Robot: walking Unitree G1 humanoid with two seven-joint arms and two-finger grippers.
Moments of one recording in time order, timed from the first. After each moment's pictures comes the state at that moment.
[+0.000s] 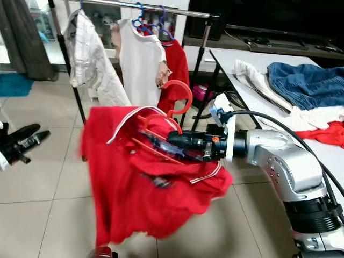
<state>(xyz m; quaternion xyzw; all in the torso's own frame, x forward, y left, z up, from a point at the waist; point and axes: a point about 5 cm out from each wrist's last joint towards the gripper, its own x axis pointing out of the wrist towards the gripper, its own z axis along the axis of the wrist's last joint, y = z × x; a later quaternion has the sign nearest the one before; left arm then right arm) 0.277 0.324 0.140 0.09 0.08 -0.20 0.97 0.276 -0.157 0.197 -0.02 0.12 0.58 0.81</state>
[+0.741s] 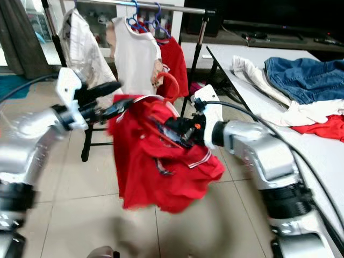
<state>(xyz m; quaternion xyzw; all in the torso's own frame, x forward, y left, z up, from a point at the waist) 0.320 0.151 0.214 0.04 -0.09 -0.40 0.91 0.310 -0.129 0.188 -0.06 0.14 0.43 0.89</state>
